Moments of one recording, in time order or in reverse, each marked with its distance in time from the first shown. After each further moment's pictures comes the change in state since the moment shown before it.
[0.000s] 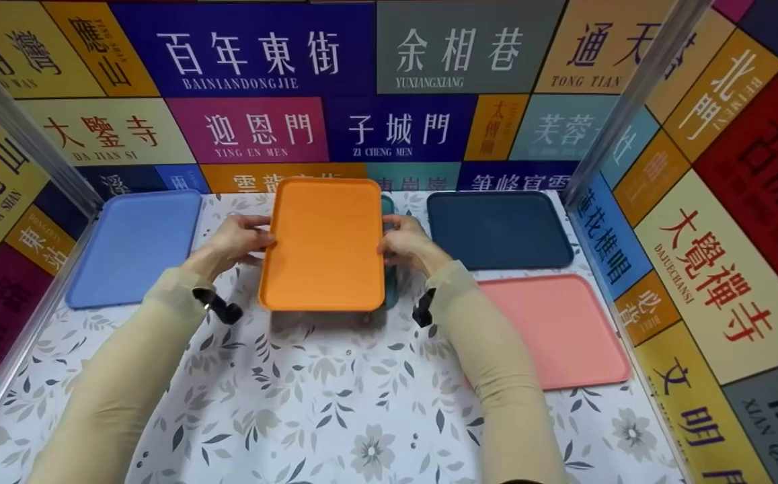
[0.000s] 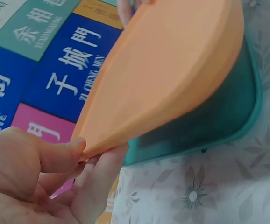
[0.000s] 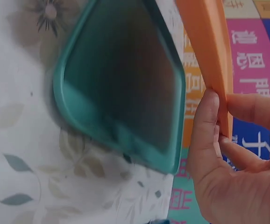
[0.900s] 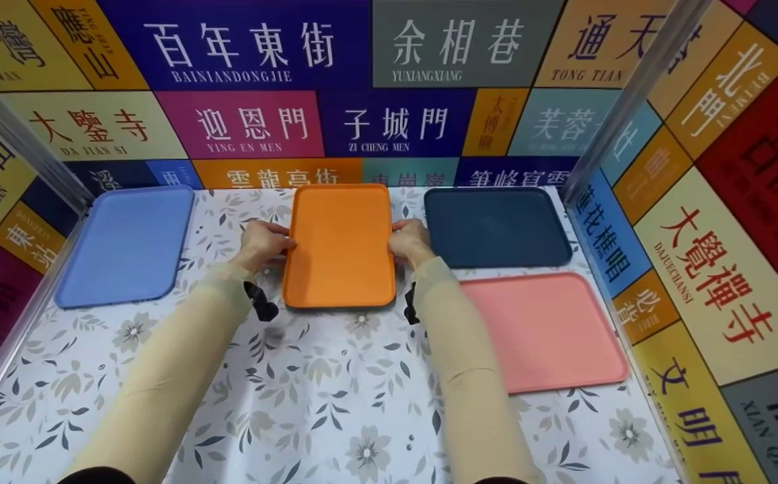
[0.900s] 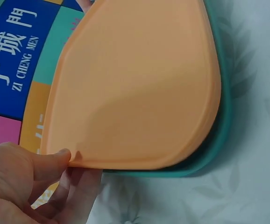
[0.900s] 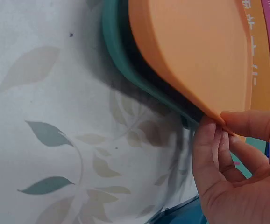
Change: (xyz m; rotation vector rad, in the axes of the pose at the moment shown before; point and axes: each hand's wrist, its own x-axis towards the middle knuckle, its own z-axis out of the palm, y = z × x) left_hand 0.082 -0.039 0.047 0.280 0.285 -0.116; right_hand 0.034 0.025 0.003 -0.043 0.234 0.115
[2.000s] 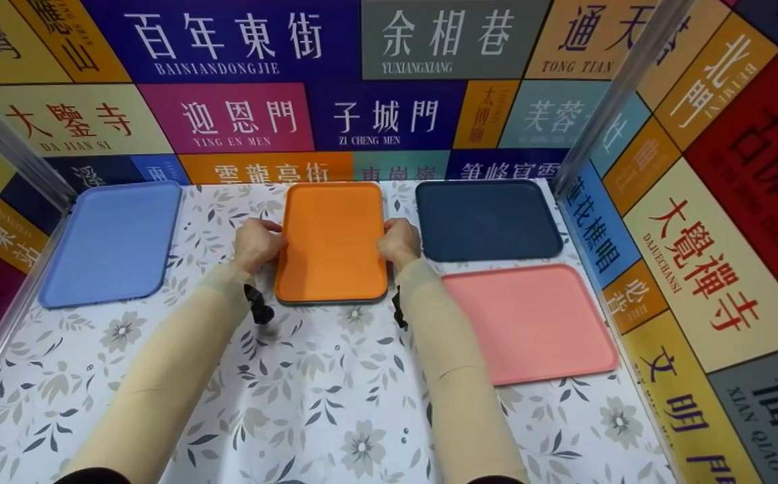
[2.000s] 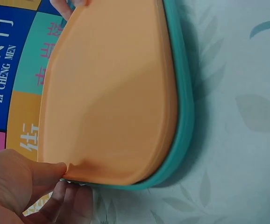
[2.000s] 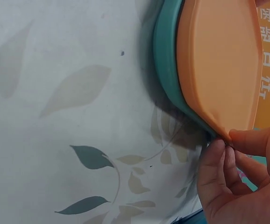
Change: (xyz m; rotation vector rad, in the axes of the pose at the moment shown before) left_hand -0.023 0.005 0.007 0.136 0.042 0.053; right_hand 0.048 0.036 0.010 -0.302 0.176 -0.084
